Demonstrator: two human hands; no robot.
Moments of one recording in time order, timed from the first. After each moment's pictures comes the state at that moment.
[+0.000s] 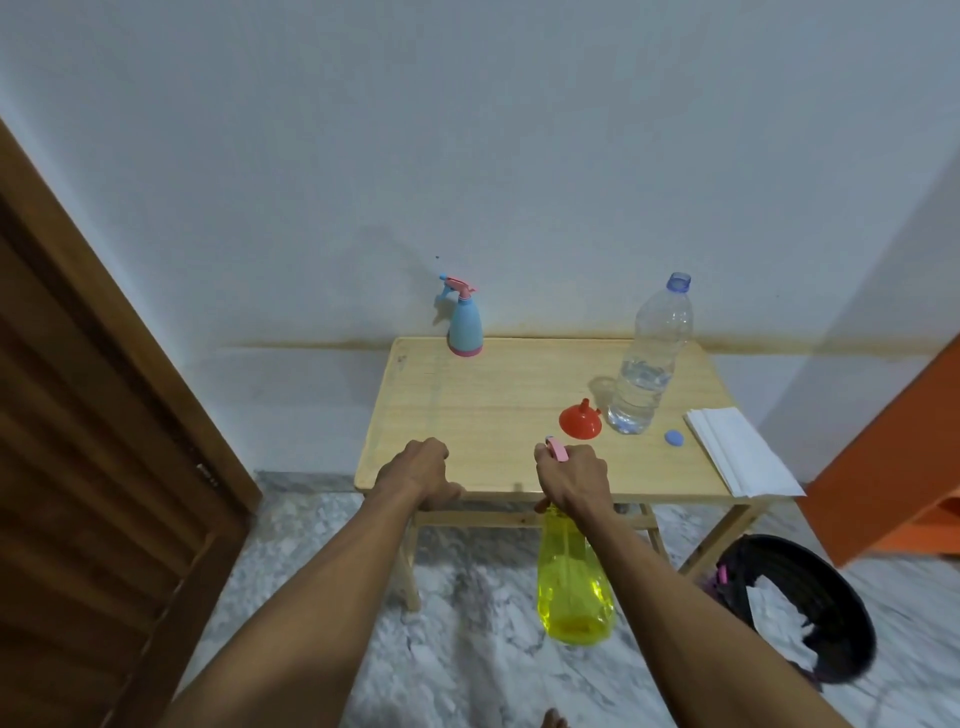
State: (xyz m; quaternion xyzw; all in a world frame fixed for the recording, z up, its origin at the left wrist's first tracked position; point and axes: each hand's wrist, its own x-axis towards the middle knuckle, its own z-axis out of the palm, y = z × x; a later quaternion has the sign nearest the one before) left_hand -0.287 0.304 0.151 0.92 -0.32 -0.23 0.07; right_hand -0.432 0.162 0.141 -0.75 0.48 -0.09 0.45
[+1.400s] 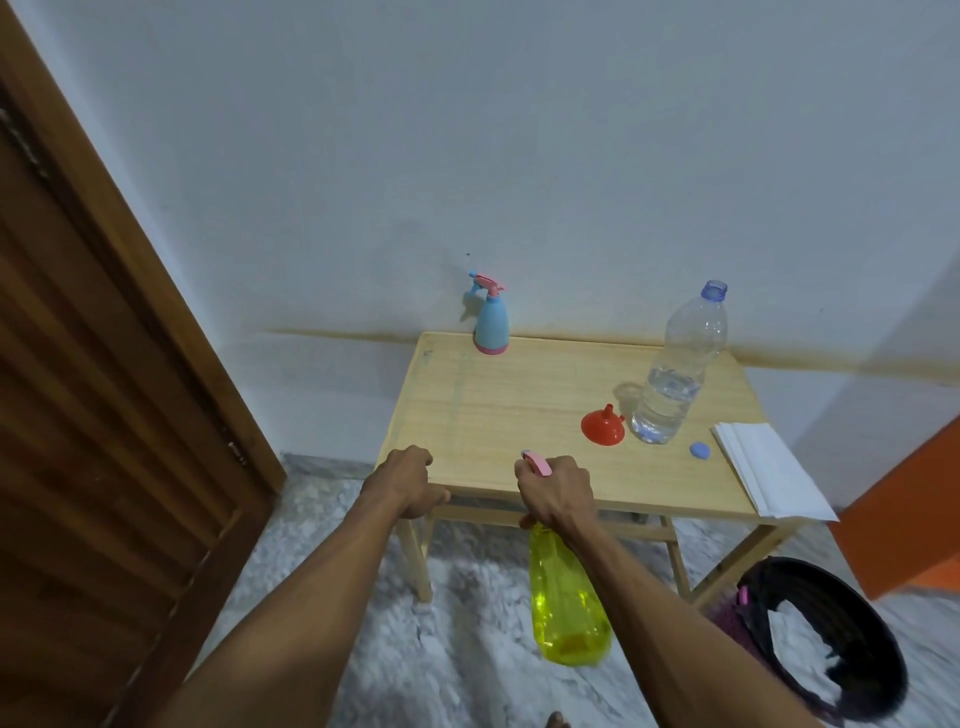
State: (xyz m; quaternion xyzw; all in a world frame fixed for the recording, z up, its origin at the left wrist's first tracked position) left_hand -0.273 0.340 0.130 0.93 -0.24 -0.24 0.13; right_hand -0.420 0.190 0.140 -0.77 0.43 -0.05 0.46
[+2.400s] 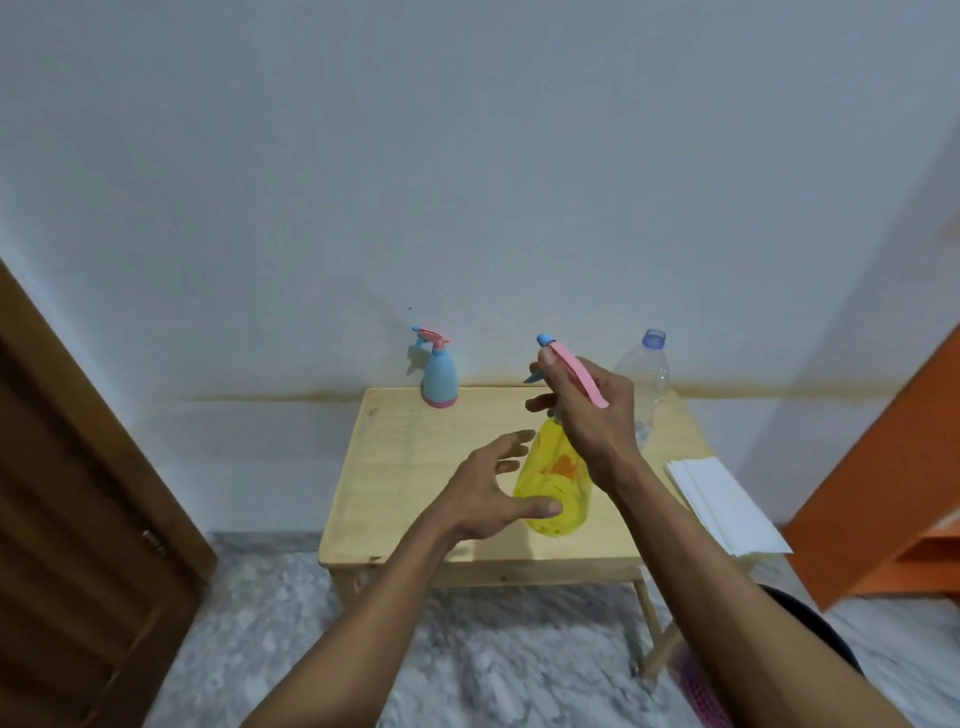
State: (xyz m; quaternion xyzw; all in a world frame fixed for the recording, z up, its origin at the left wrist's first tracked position) left_hand -0.301 0.217 0.176 0.71 -0.42 -0.31 0.48; right_hand -0.405 0.115 0.269 -0.65 0.26 -0.41 0.59
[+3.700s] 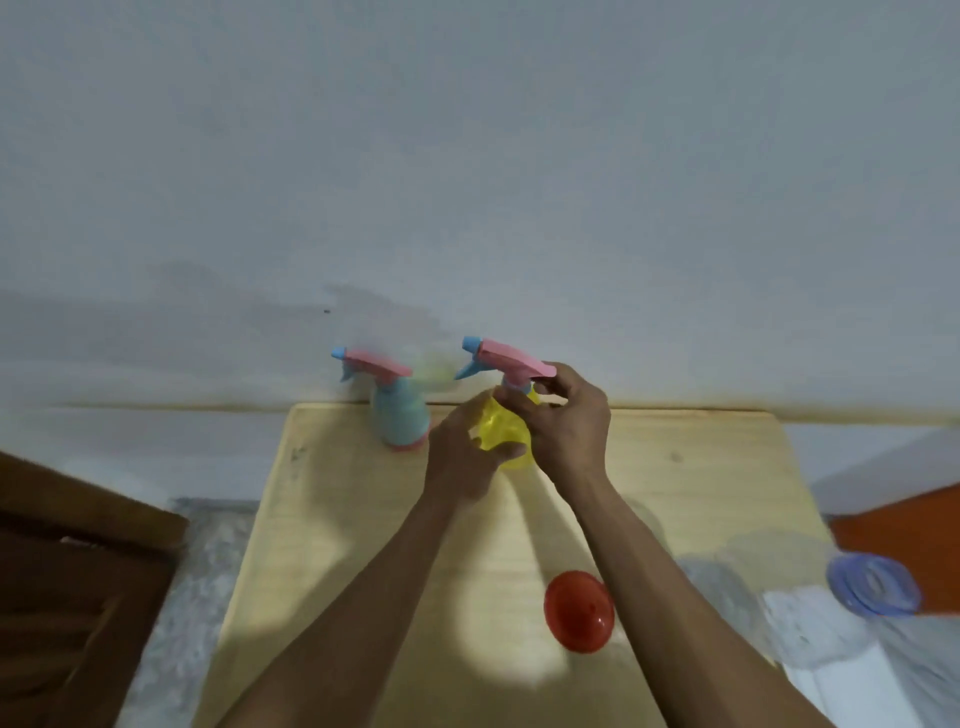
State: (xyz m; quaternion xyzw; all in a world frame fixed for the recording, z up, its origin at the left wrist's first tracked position) left_hand -0.073 -0.063 0.061 0.80 -0.24 -0.22 0.51; right_hand -0.150 -0.158 0.122 -0.67 0.40 -0.30 0.55
